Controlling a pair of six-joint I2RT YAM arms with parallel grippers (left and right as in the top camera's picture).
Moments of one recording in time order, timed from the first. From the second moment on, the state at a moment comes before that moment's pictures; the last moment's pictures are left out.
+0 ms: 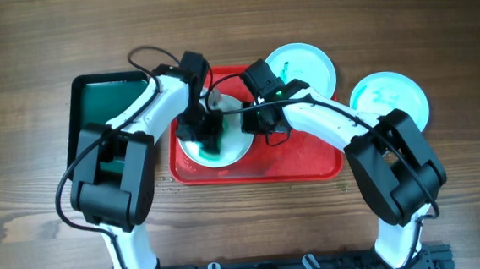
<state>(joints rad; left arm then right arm) -0.34 2.02 1.34 -0.99 0.29 -0.11 0.58 1.99 1.26 -0.52 -0.16 0.65</state>
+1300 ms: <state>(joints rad) -0.33 2.01 1.34 -0.64 -0.04 -0.43 0.57 1.99 1.26 -0.52 -0.15 0.63</state>
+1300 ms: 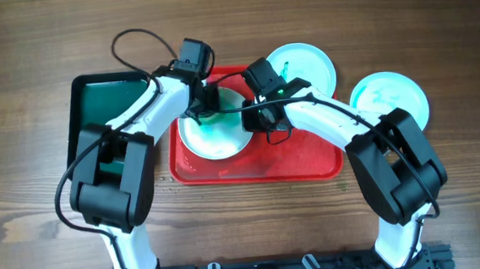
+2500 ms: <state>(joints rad) -0.19 2.06 1.86 -1.20 0.05 -0.35 0.61 1.73 1.28 -0.81 0.18 0.56</state>
